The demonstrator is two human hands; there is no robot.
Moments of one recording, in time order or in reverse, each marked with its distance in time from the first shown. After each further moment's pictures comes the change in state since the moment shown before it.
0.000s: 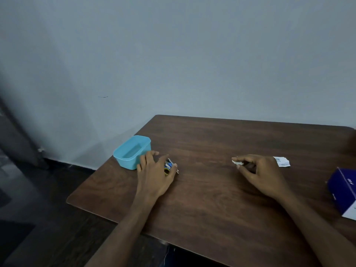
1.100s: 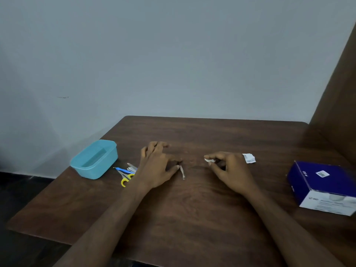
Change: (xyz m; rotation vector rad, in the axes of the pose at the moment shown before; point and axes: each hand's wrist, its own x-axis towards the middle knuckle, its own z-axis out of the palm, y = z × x) left_hand 0.044 0.081 0.013 -0.033 -0.175 0.452; right_hand 0.003 0.010 -0.001 0.010 0.033 0.053
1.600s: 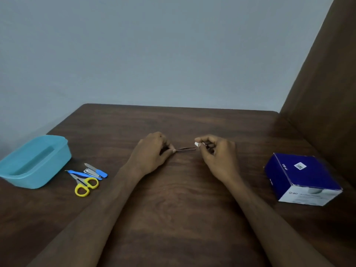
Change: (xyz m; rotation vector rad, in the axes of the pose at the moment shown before) left_hand 0.071 0.026 0.048 -0.268 -0.001 0.147; right_hand 0.019 0.017 -0.003 -0.024 0.249 0.205
